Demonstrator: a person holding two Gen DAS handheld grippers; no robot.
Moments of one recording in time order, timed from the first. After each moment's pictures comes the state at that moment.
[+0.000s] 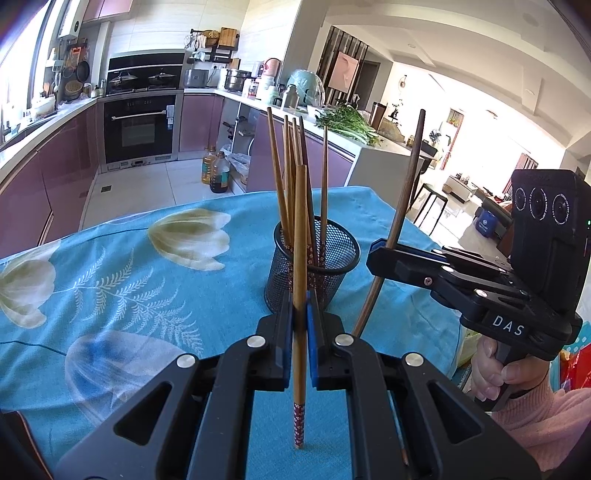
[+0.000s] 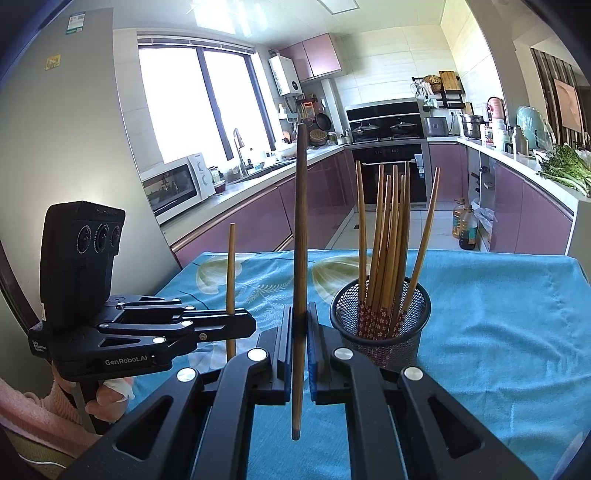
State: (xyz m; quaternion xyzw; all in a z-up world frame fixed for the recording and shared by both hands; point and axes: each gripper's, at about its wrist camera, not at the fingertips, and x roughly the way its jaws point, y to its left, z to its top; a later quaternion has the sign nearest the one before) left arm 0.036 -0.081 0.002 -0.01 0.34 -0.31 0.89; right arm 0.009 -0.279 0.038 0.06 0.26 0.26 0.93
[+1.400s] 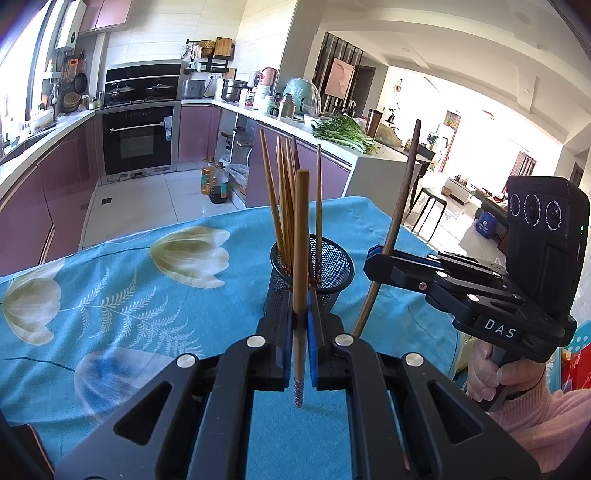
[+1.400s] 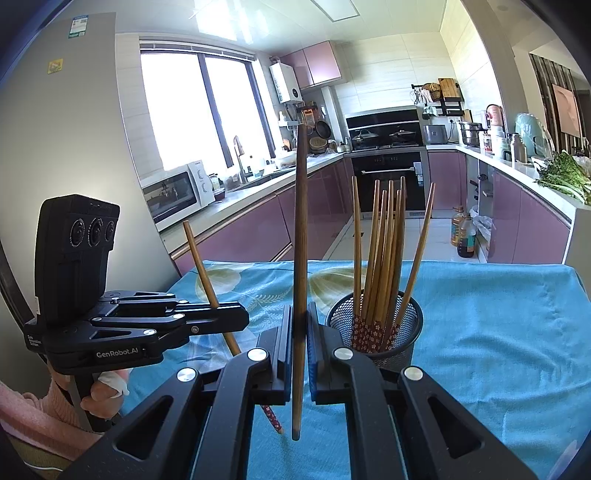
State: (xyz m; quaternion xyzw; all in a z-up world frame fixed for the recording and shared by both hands) left arm 0.037 -0.084 0.020 0.00 0.33 -0.31 0.89; right arm 0.013 -0.279 0.046 0.06 0.25 0.26 0.93
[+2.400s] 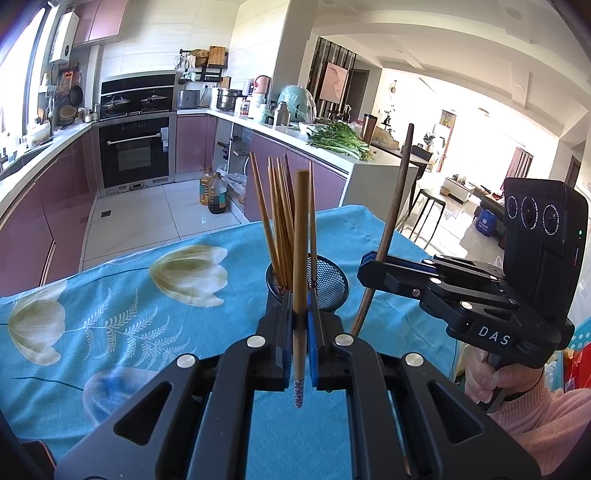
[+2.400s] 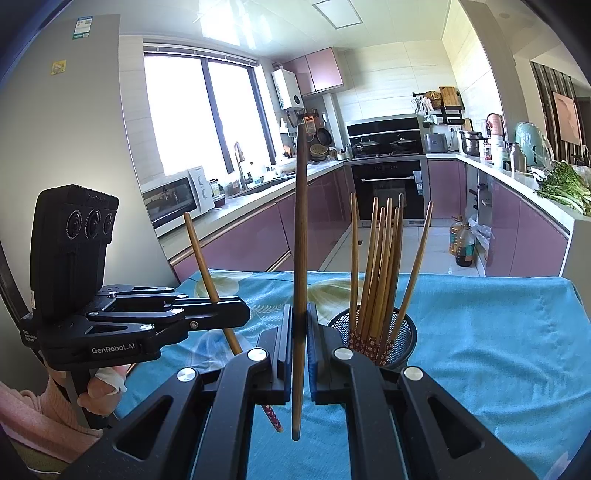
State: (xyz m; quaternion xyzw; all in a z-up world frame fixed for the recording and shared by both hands) left arm 0.036 -0.093 0.037 0.01 0.31 -0.31 0.90; right arm 0.012 -0.283 0.054 0.05 0.23 0.26 0.94
